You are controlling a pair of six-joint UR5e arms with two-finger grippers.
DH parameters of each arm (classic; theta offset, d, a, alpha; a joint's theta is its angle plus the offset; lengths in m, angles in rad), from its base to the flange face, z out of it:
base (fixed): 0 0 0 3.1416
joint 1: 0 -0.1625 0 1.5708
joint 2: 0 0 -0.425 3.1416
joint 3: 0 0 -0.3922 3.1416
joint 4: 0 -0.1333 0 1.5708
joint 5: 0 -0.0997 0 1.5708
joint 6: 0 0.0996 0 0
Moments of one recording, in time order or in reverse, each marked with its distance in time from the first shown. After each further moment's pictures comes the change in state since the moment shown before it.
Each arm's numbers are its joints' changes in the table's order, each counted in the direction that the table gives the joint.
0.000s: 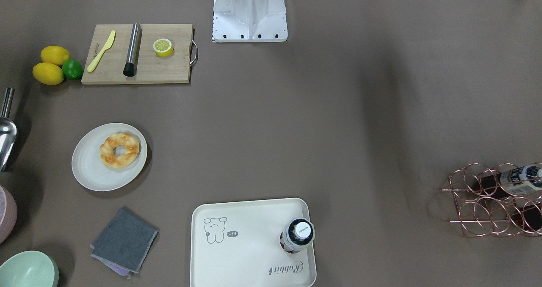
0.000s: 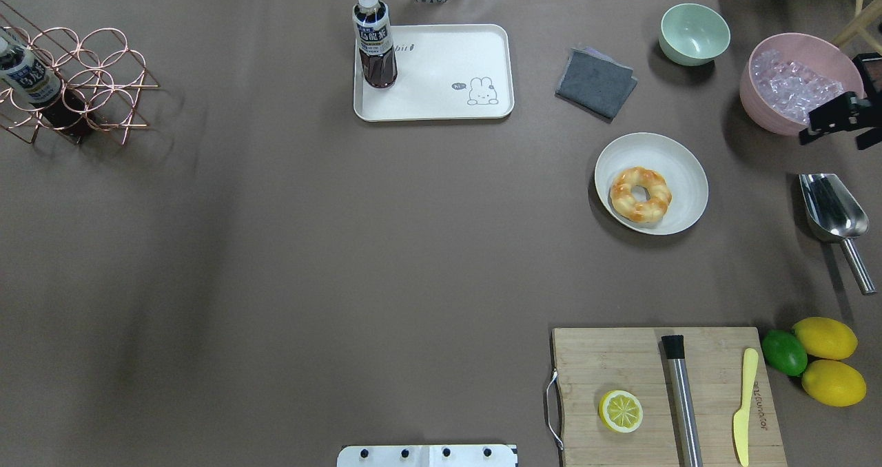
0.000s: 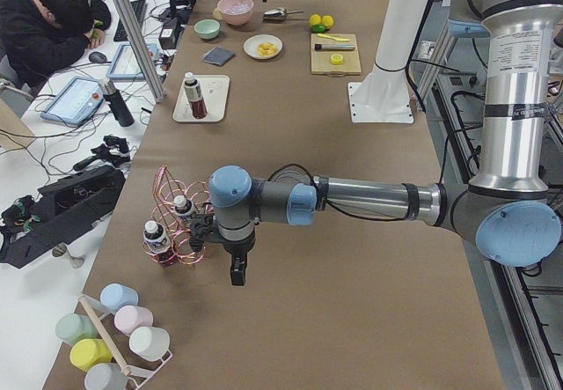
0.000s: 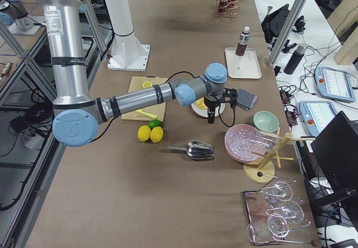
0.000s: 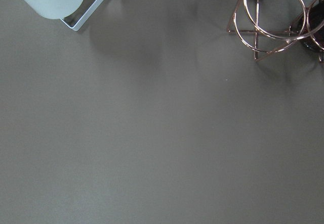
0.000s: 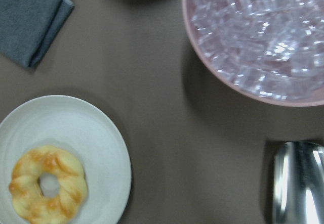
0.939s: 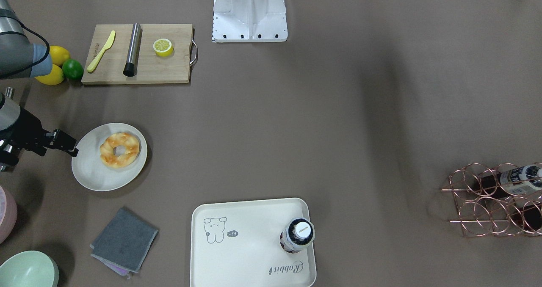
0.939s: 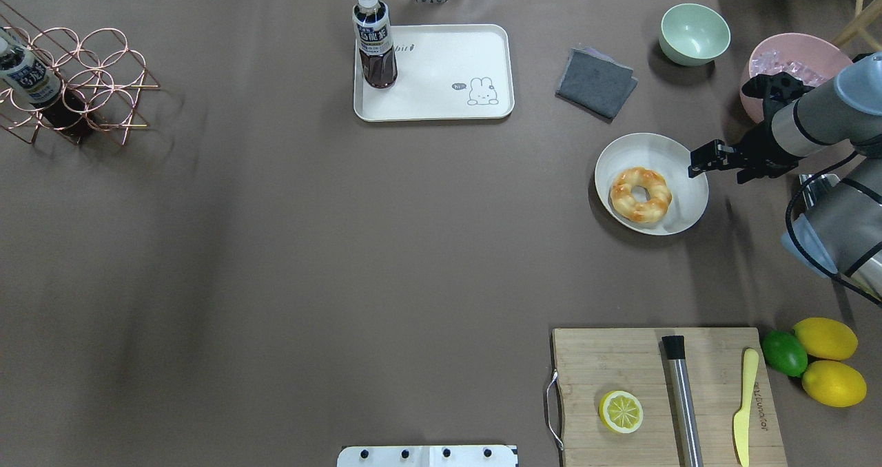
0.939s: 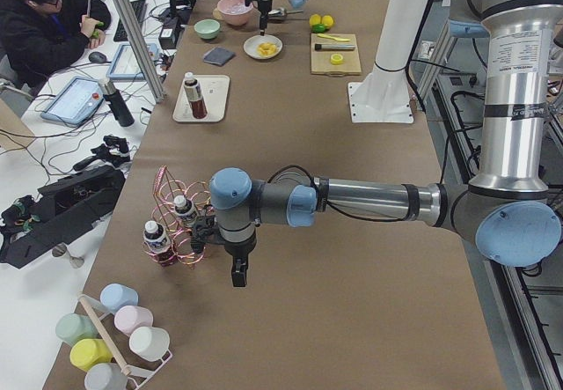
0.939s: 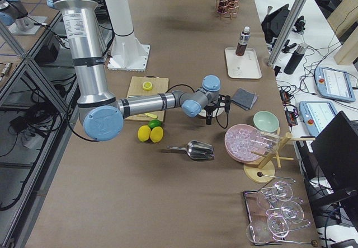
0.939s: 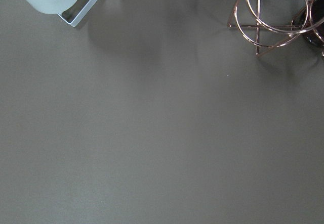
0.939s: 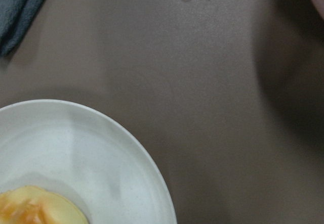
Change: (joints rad) left arm -0.007 -0.002 0.006 0.001 -0.004 0.000; right arm 0.237 -0.084 -0.261 -0.379 0.149 0.316
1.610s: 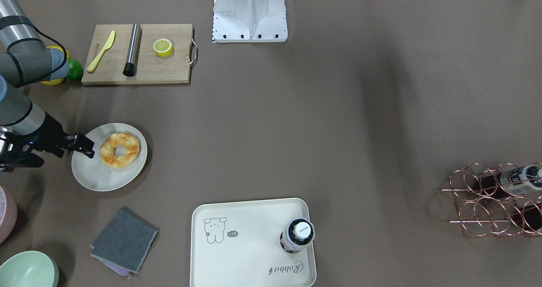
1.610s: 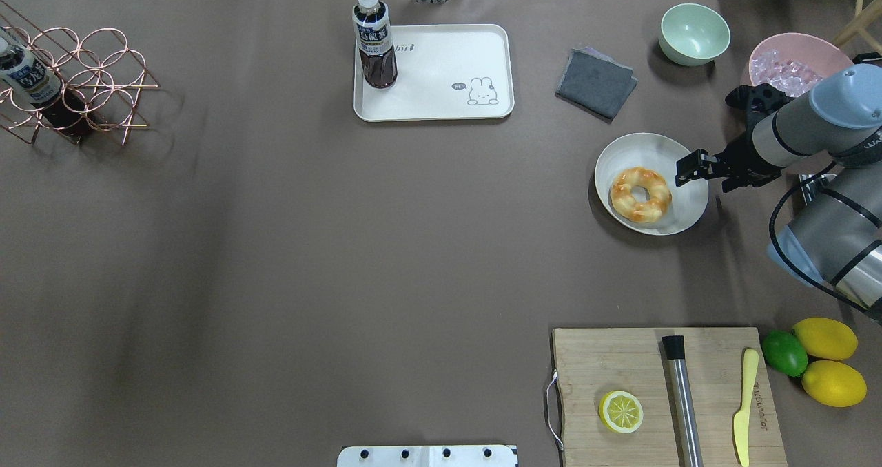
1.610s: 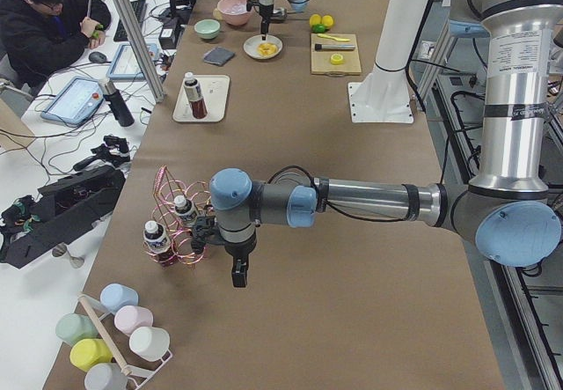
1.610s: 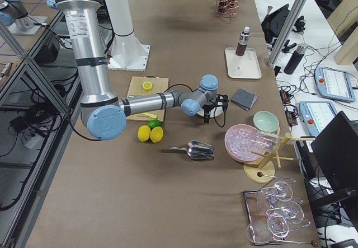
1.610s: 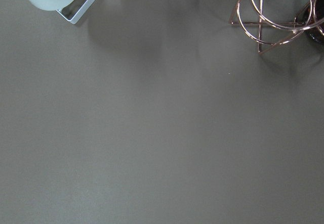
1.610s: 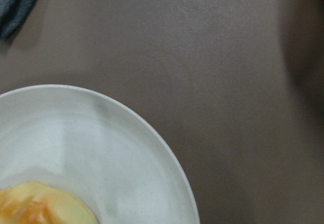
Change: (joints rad) left arm -0.001 0.000 0.003 0.001 0.000 0.000; right arm 0.041 -0.007 -0.006 -0.006 0.029 0.053
